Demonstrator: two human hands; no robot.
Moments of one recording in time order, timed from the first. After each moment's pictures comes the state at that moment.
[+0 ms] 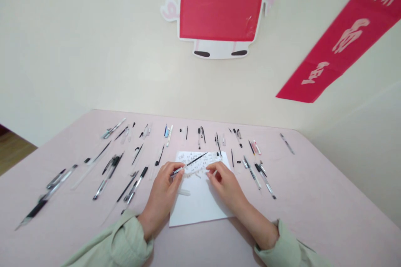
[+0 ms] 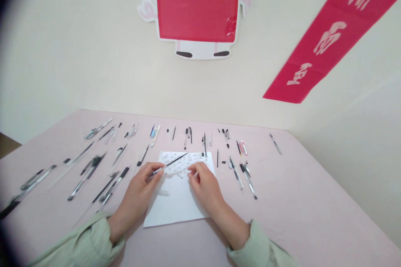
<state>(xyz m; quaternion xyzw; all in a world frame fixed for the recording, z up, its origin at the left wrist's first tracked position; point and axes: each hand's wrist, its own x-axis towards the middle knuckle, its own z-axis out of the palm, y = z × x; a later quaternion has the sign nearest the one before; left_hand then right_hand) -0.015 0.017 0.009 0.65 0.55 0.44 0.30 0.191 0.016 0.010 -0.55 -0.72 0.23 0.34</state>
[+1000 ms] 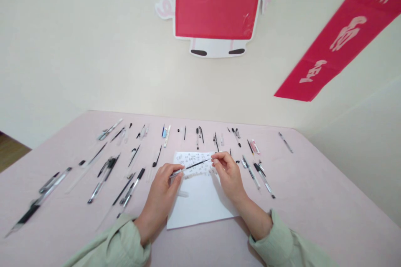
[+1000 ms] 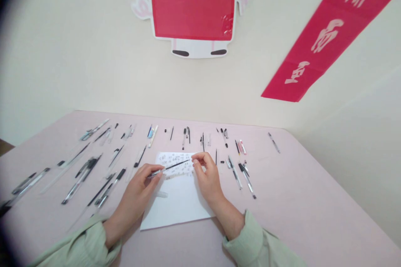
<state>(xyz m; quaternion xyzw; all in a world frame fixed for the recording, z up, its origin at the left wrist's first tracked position) -0.015 0.019 0.003 0.67 0.55 0.41 0.30 0.191 0.037 0.007 -0.51 -0.59 0.33 0.53</state>
